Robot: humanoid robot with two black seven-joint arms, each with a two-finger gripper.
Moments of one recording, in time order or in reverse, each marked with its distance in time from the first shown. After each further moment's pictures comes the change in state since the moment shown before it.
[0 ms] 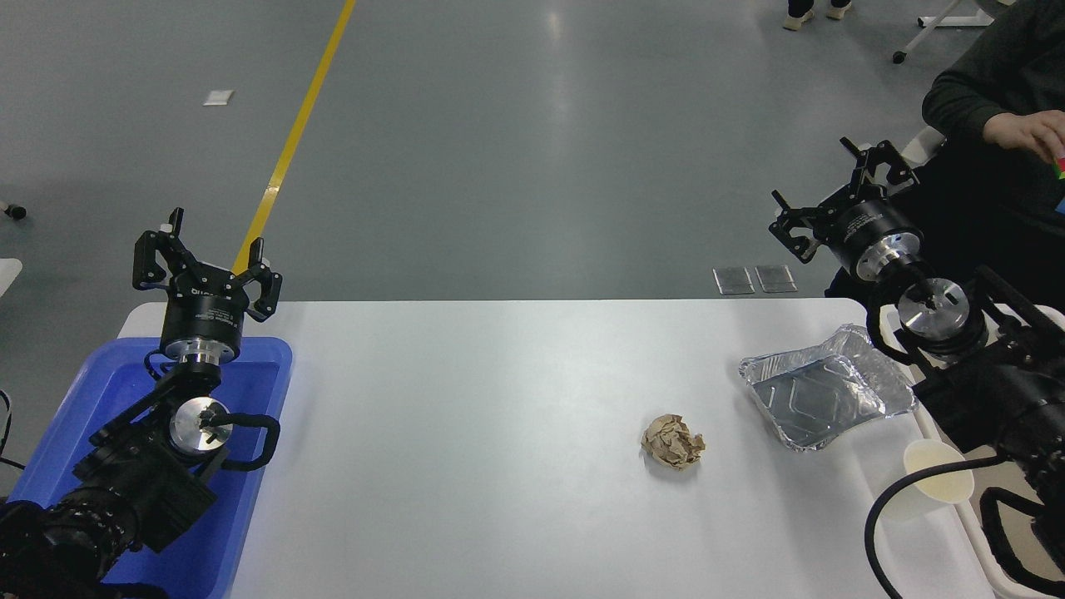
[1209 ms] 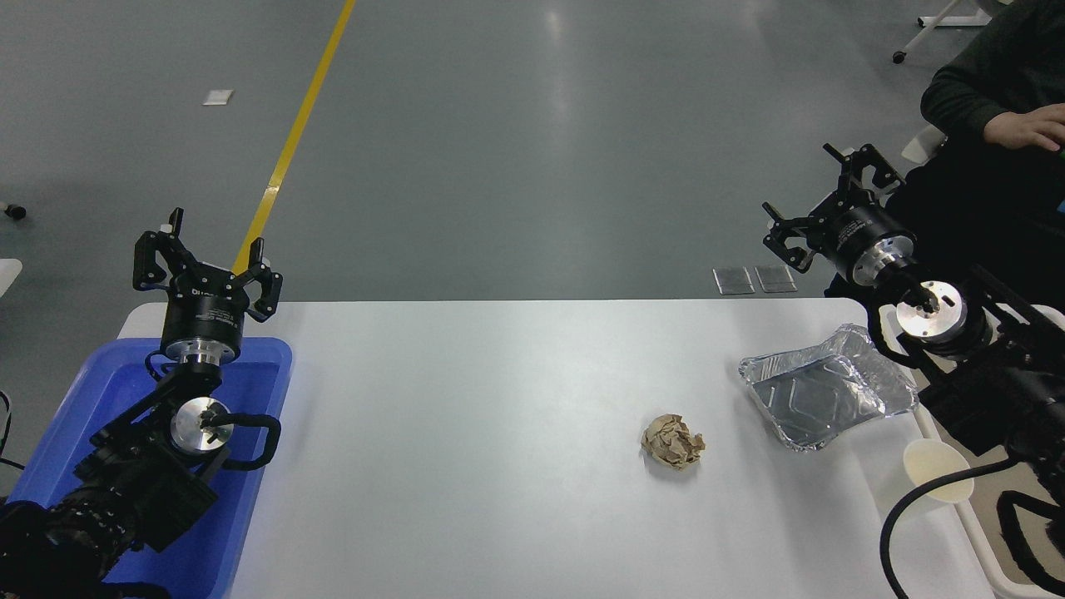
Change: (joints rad) left arm 0.000 -0.001 -0.007 0.000 -0.001 0.001 0.000; right arm 0.043 -0.085 -0.203 0.029 -0.014 0.004 -0.006
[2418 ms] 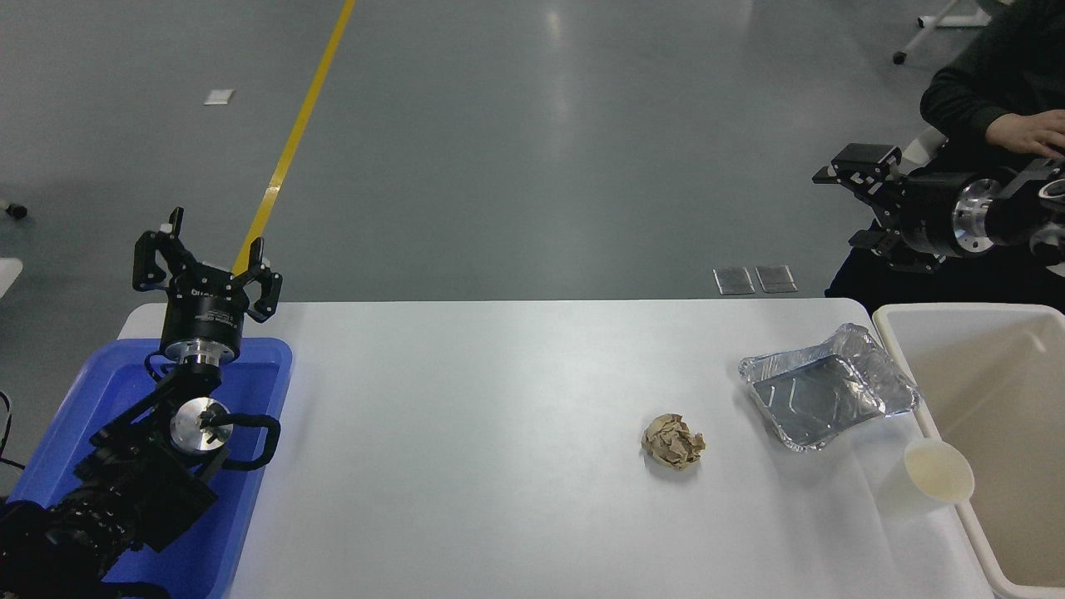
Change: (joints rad) left arm 0.000 0.000 0.001 0.000 0.000 -0.001 0.000; right arm 0.707 -0.418 -1.379 0.495 -0.261 0.009 0.009
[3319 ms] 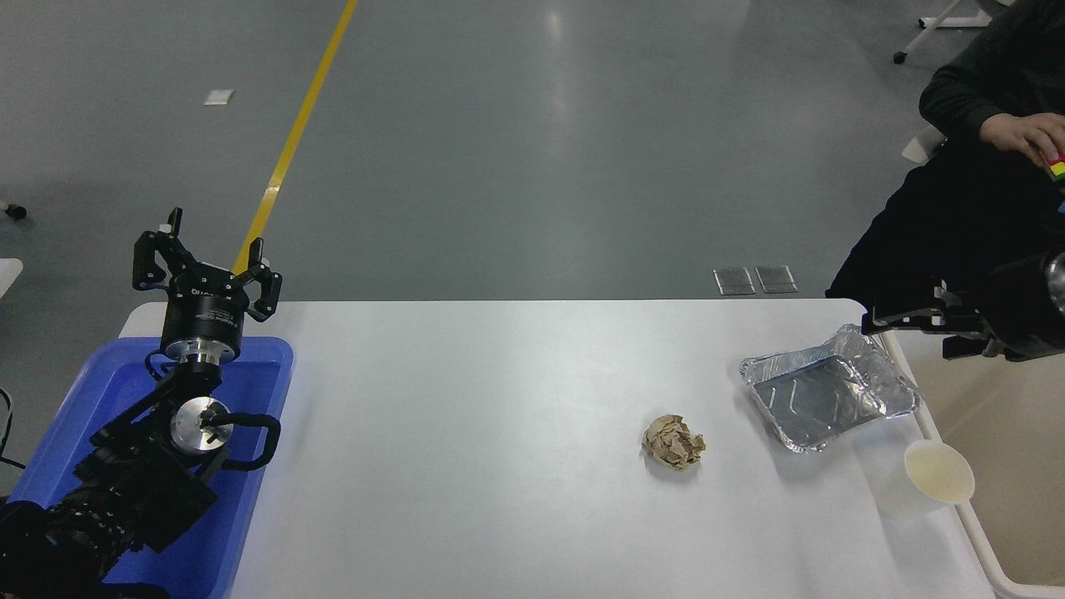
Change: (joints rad) left arm 0.000 0.000 0.000 0.000 0.000 0.000 0.000; right arm 0.536 -0.074 -0.578 0.536 -0.272 0.228 0.027
